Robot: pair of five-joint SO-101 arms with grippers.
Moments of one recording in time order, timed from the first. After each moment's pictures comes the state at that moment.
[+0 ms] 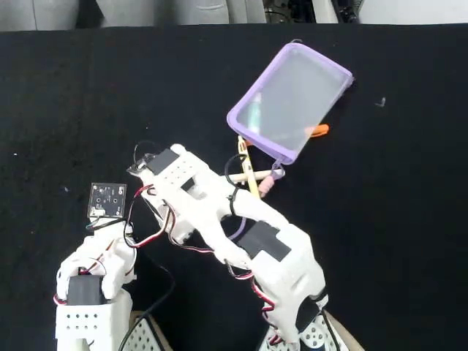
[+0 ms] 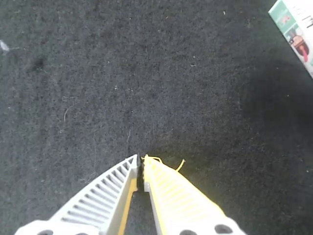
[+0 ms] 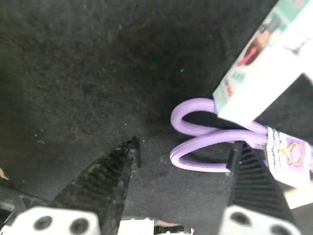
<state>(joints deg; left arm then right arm) -7.1 -104.2 96.2 72.8 -5.1 -44.7 26.3 1.5 88.3 1.5</state>
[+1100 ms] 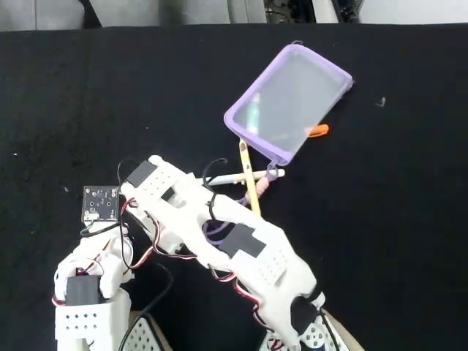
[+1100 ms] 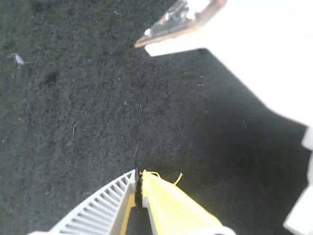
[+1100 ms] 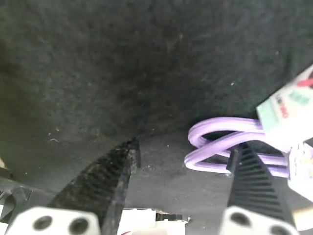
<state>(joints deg) -9.3 -104.2 96.2 72.8 -5.0 -49.9 34.7 -6.3 94.0 1.8</state>
